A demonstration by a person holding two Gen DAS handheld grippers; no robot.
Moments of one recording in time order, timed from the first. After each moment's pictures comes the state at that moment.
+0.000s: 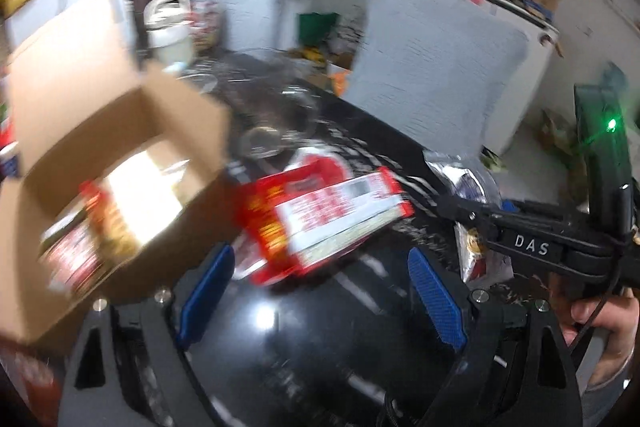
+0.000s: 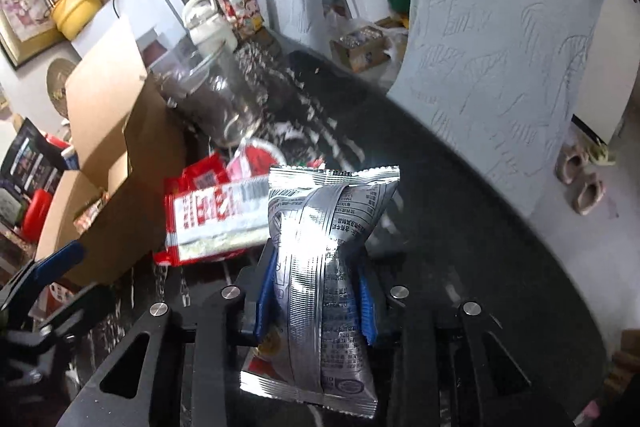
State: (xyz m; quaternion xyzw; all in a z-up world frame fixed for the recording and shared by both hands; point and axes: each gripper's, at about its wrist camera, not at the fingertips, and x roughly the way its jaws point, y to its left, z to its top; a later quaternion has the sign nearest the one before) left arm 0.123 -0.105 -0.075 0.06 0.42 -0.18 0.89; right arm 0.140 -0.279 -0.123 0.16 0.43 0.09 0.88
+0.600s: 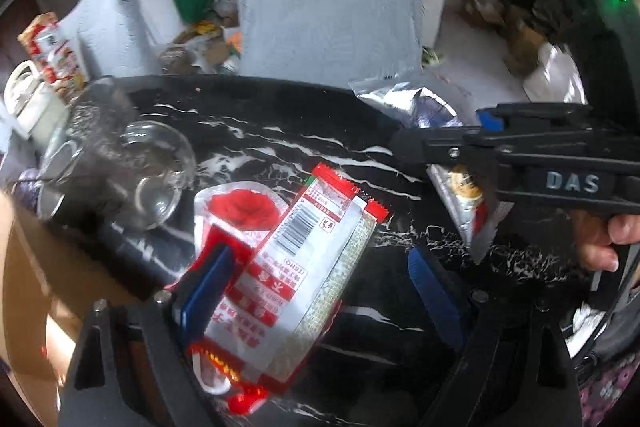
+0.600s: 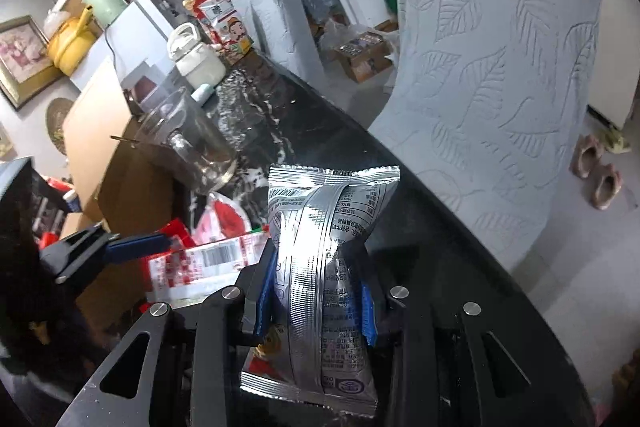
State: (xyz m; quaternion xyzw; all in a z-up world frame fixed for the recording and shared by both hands) left arm 0.195 -0.176 -0.113 0.24 0.48 -0.33 0.78; right arm 0.180 -0.315 -0.136 0.21 0.42 0.11 0.88
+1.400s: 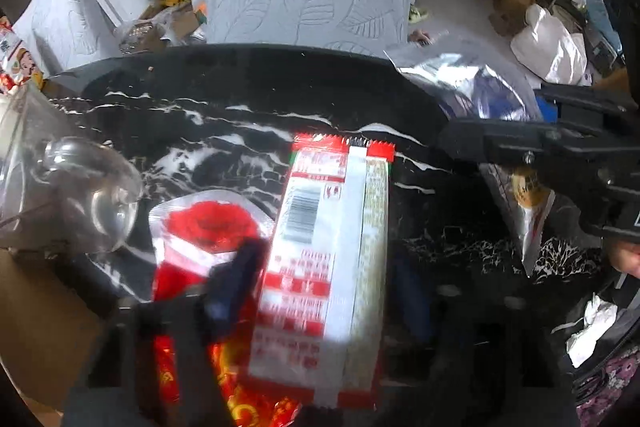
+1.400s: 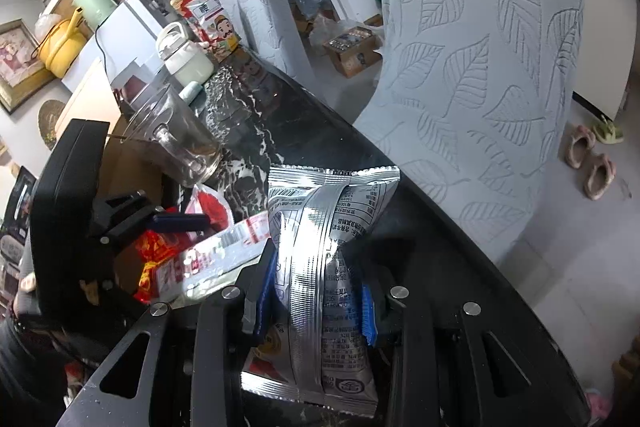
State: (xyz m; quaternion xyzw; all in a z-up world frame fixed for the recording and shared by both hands) left arm 0.218 -0.205 -0.137 0.27 0.53 -0.34 0.73; right arm 0.168 -0.327 -0.140 0.21 0.43 0.10 0.87
